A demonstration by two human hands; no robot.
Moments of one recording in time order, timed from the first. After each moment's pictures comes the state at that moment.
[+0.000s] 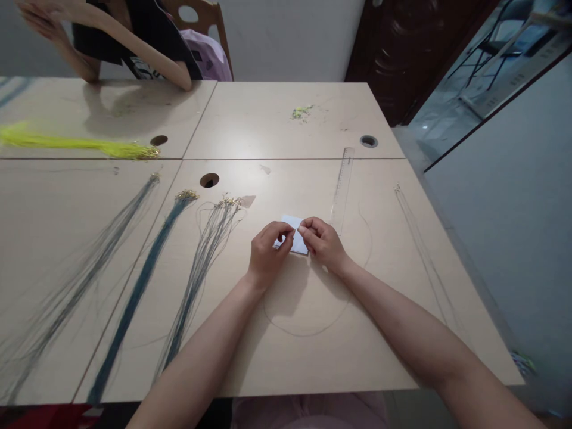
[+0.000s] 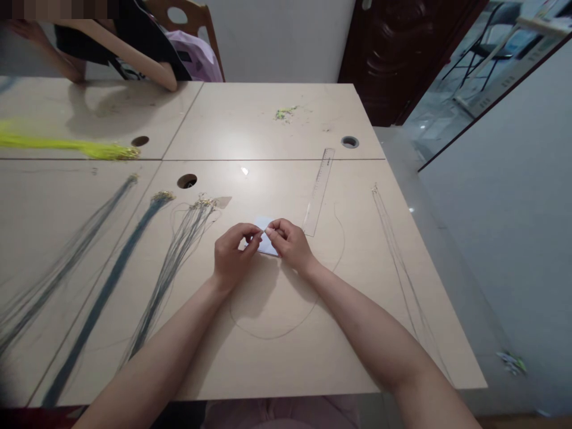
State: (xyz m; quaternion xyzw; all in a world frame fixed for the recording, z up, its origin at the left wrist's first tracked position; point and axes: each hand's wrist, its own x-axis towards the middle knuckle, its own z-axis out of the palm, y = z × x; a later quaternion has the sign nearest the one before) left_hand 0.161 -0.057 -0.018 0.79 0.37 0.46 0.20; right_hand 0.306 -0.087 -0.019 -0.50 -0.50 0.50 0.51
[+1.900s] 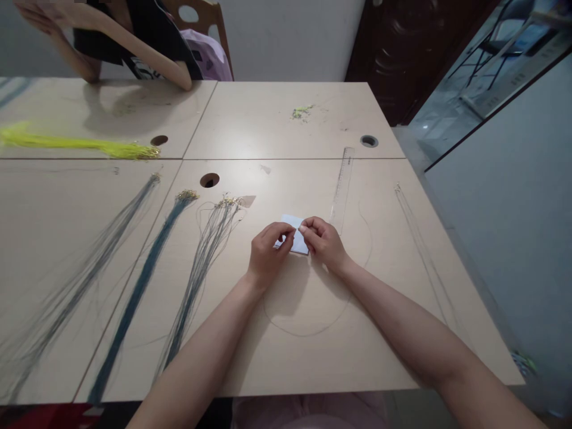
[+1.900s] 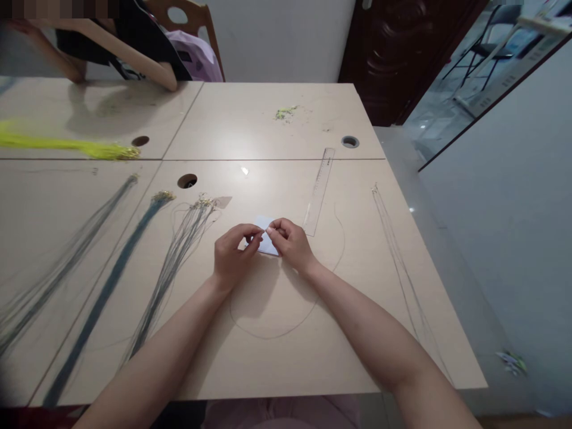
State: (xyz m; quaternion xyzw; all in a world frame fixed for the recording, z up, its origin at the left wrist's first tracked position) left_hand 0.161 -0.058 -0.018 0.79 0.36 0.46 0.20; right_hand 0.306 -0.086 -0.019 -0.51 -0.49 0.49 0.51
